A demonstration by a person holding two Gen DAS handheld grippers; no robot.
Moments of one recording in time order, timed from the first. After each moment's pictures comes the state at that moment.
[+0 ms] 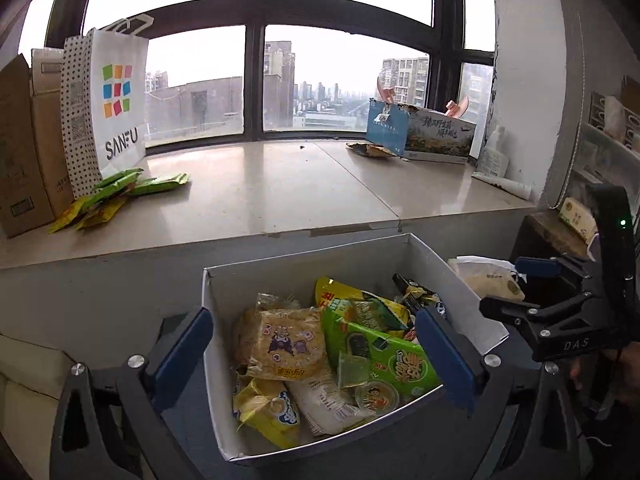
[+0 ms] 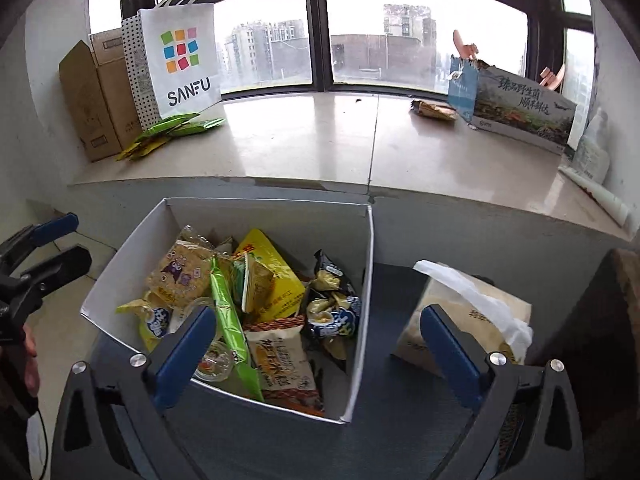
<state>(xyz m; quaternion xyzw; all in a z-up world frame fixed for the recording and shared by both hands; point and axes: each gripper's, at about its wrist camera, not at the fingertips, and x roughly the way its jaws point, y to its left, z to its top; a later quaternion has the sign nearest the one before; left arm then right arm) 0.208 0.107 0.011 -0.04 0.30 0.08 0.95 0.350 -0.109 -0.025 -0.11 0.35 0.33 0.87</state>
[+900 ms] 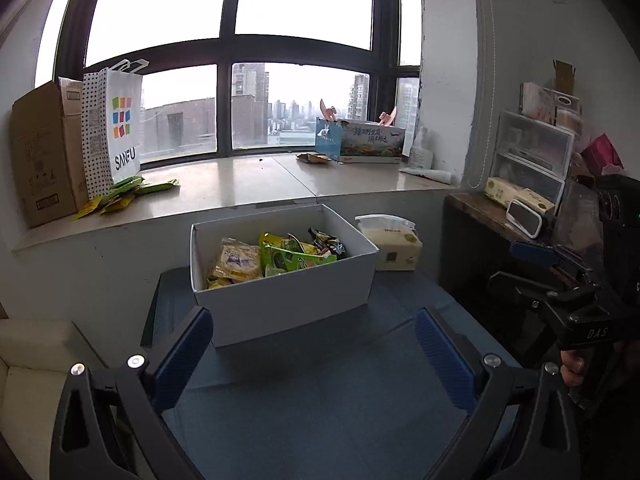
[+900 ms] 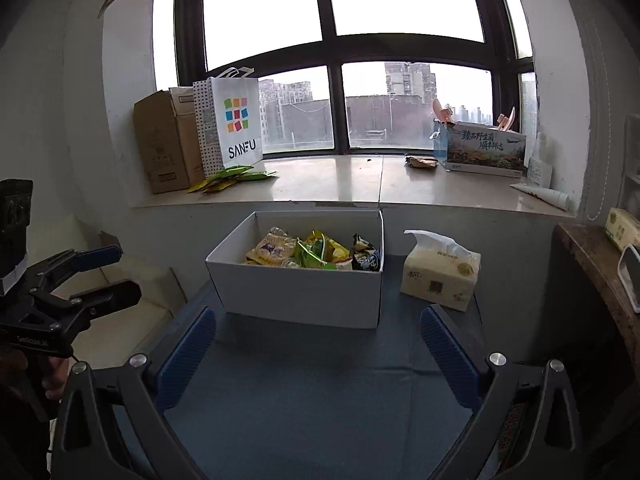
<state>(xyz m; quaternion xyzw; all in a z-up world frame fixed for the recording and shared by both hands) -0.007 0.003 0.041 -0.04 0.26 0.02 0.96 0.125 -0.223 0.017 -0.05 0.25 0.35 0.90</state>
